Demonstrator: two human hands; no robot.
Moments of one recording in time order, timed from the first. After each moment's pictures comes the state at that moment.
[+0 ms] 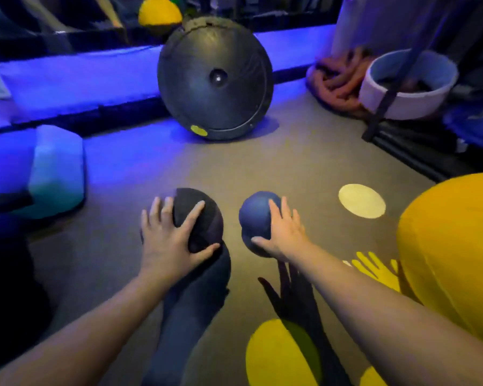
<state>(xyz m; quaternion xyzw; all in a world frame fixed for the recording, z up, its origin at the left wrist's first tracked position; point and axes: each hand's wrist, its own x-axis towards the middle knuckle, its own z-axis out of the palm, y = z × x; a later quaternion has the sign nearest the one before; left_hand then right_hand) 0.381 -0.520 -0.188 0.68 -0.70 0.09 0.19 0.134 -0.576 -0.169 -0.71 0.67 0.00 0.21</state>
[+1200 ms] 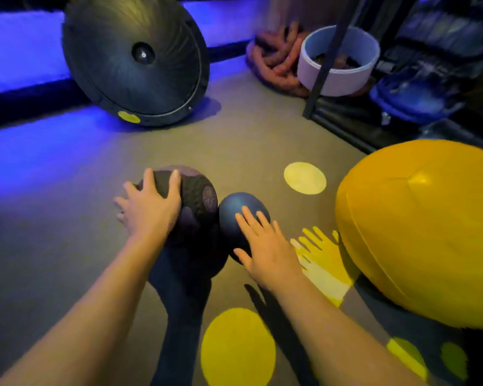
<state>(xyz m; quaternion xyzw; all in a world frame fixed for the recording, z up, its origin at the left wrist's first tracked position) 0.284 -0.603 -0.158 0.82 -0.50 -0.15 0.25 0.068 -0.511 -0.181 -0.77 0.63 -0.02 0.10</state>
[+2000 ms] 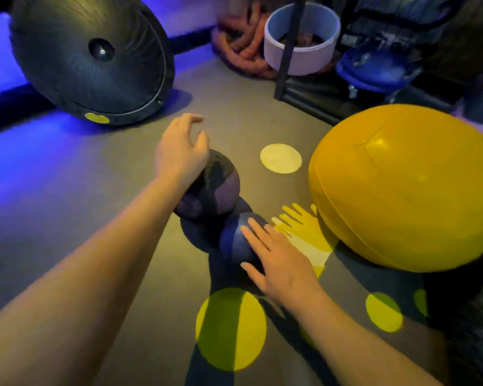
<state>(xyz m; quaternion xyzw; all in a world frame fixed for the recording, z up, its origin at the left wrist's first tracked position) 0.197 -0.643 -0.102 0.57 -0.71 -0.17 0.38 0.023 -0.433 -0.197 -0.76 0.64 -0.09 0.01</state>
